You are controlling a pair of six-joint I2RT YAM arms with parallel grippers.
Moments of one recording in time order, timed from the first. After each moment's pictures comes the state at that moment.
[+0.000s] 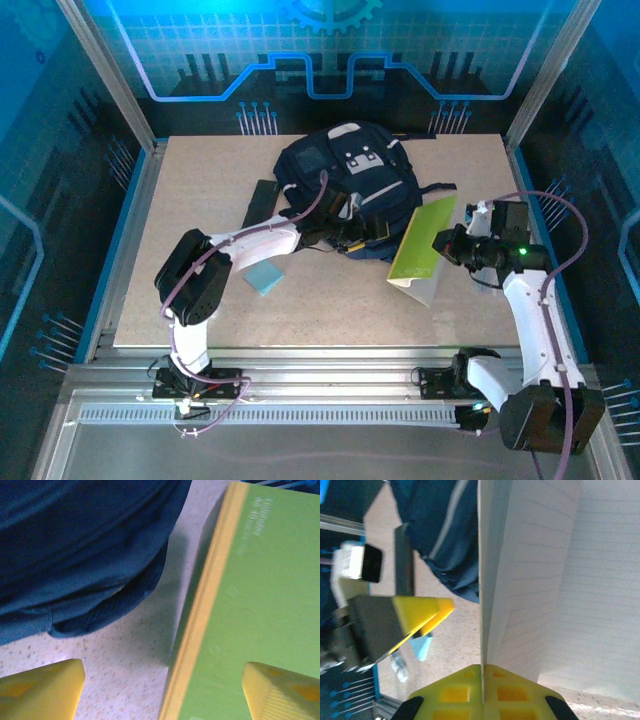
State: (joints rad) left arm -0.69 1.89 1.33 -0.13 0.47 -0.97; right arm -0.12 0.99 0.93 -0.84 -0.63 0.49
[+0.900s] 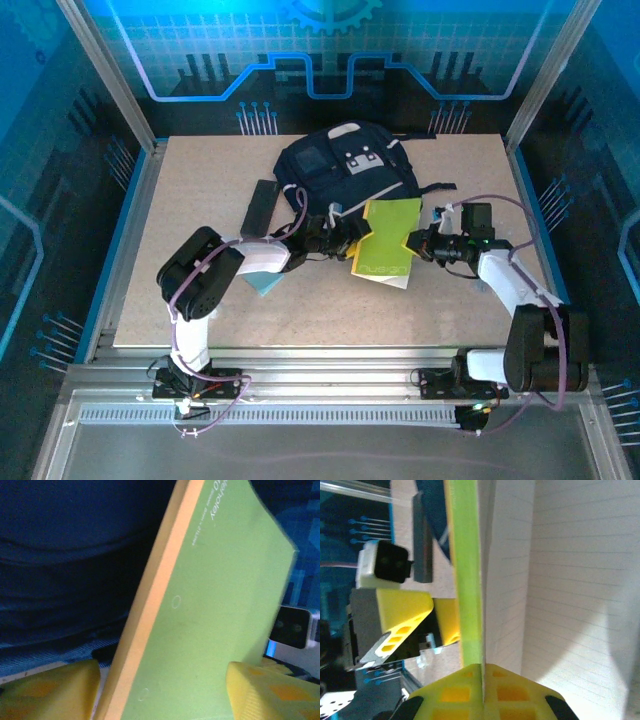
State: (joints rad) left arm -0.64 1.93 1.03 0.45 0.47 -1.33; right arm -0.03 1.32 0.73 -0.35 -0.79 0.56
